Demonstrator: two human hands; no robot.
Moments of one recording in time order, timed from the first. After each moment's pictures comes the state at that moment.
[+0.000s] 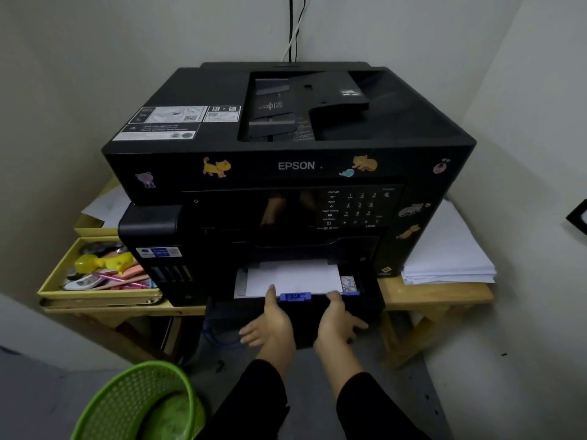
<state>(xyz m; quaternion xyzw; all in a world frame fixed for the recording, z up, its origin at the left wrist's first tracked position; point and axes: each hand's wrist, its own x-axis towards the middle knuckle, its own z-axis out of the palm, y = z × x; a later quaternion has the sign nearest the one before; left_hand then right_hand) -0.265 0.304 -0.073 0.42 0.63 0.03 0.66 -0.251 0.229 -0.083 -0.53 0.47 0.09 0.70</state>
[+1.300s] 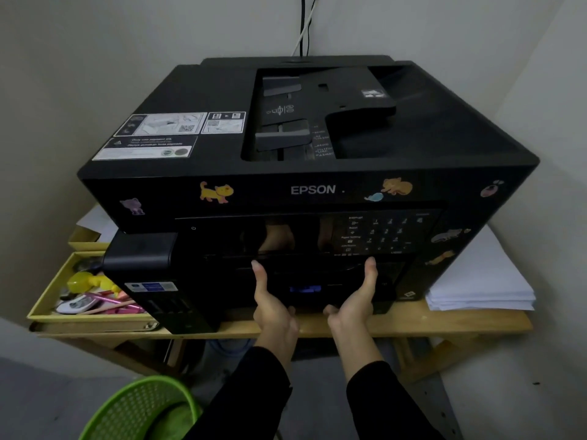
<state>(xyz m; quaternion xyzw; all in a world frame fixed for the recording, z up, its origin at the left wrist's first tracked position) -0.211 0.328 -0.044 0.27 0.46 0.12 0.83 -0.185 0.243 -0.040 -0.36 0.42 0.08 0.83</state>
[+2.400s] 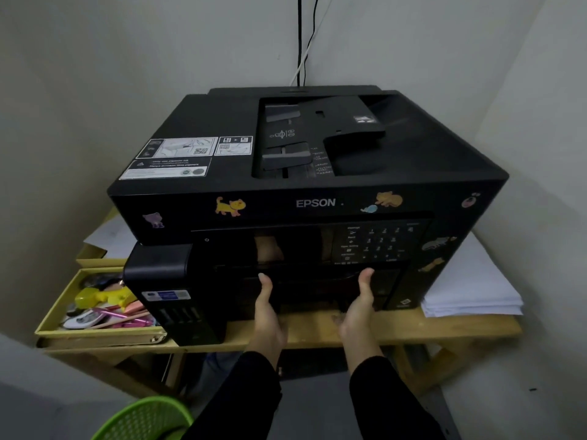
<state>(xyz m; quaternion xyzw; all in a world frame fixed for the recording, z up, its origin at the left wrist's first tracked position) -0.218 0.359 -0.062 0.38 0.35 -0.02 0.86 -0.178 0.231 -0.057 -0.41 0.34 0.09 0.84</state>
